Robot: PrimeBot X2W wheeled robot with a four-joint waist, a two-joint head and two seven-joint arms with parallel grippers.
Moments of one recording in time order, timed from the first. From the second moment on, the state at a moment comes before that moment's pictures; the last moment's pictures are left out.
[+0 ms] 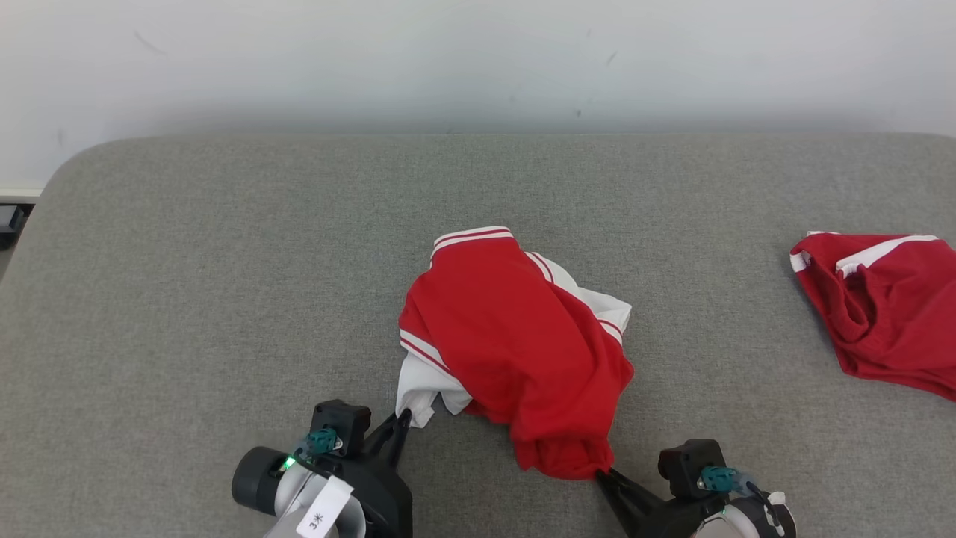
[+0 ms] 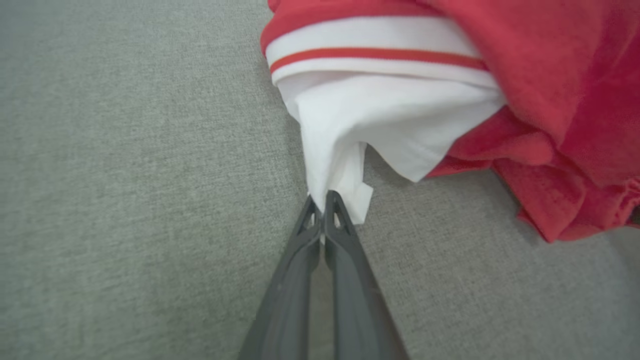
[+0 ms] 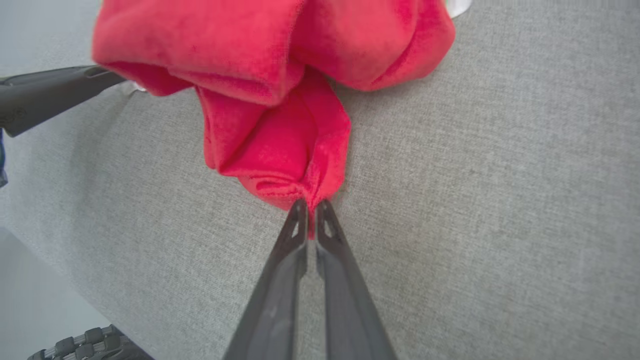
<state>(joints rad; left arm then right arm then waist) -0.47 0.04 -0.66 0.86 -0.35 -0.07 -0.16 -0.05 -0.13 0.39 0.22 0.37 0.01 0.22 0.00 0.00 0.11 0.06</state>
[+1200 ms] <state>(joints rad) -0.95 0.33 -0.71 0.61 -0.53 -0.13 0.02 -0.83 -0.35 0.26 0.30 0.62 0.12 0.59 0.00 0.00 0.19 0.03</state>
